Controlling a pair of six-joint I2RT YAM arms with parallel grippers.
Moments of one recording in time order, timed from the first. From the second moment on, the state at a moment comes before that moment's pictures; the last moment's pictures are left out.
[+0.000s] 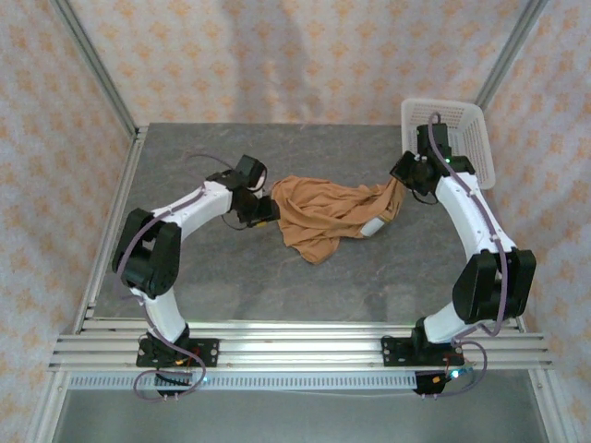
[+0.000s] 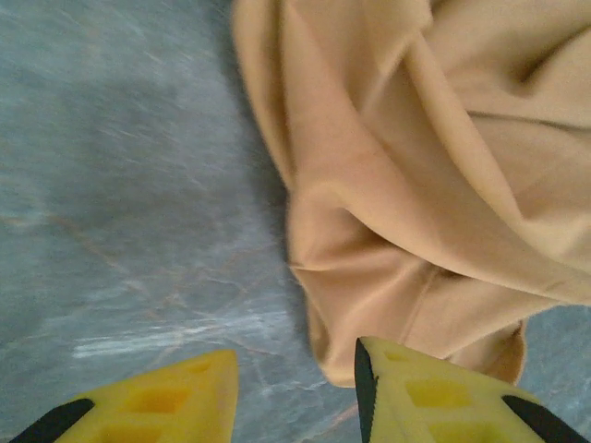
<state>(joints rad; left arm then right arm) -0.39 1.79 1.27 -0.65 0.28 -0.62 0.07 1.52 1.37 -0.76 -0.06 0.66</state>
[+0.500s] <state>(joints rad) -0.50 1.94 1.25 -0.46 0.30 -0.74 0.07 1.53 1.37 -0.74 -0.10 0.65</state>
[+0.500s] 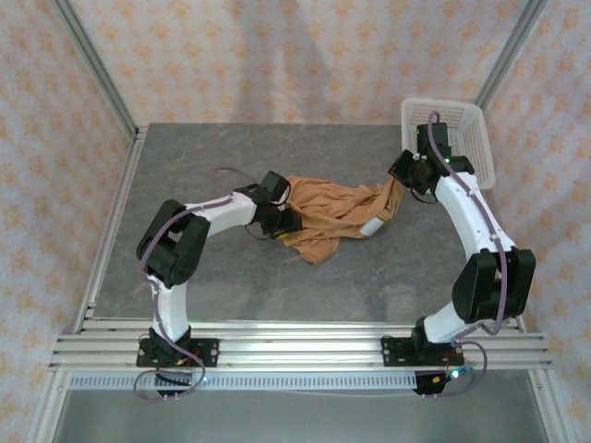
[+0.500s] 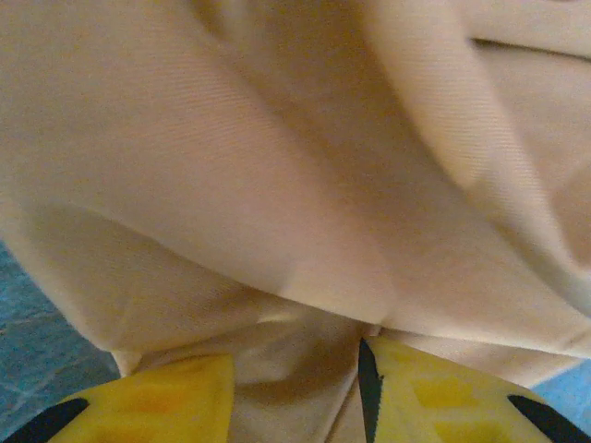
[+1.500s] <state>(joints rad) -0.50 1.92 1.21 -0.50 0.20 -0.74 0.07 1.53 1.37 -0.74 -0.12 0.65</state>
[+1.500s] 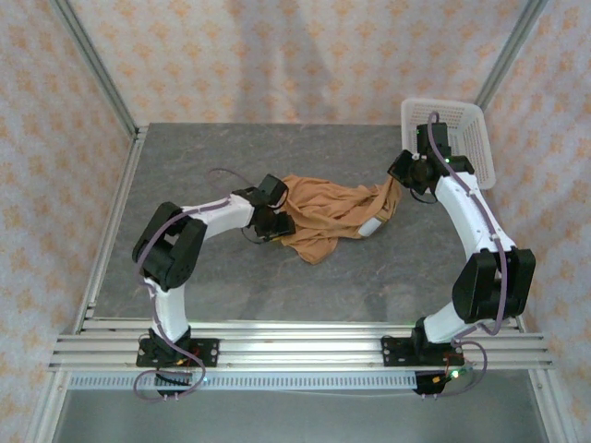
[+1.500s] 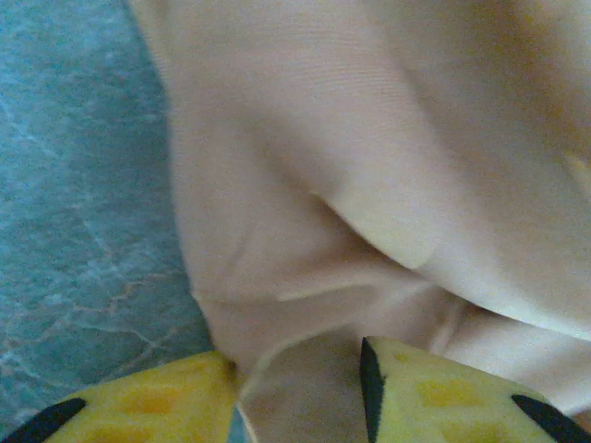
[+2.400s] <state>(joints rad) -0.07 1.26 1.87 -0.89 0.11 -0.58 -0.08 1.22 1.72 -0.84 -0.32 0.75</state>
